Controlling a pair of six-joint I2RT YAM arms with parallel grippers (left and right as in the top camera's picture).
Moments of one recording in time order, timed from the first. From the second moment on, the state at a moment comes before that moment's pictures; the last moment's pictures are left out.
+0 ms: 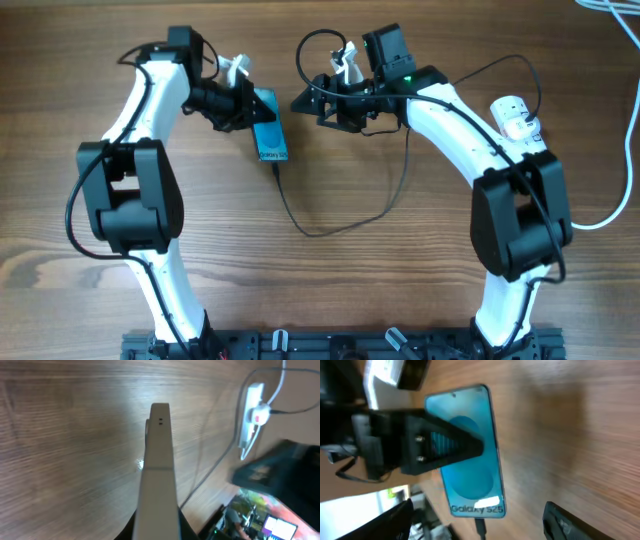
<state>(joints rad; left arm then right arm) 0.00 2.16 1.68 -1.05 0.81 -0.06 0.40 2.03 1.56 -0.49 -0.81 0.61</state>
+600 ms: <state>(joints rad) -0.14 2.22 1.65 -0.90 0.69 -0.34 0.40 1.57 1.56 -0.89 -0.49 0.49</state>
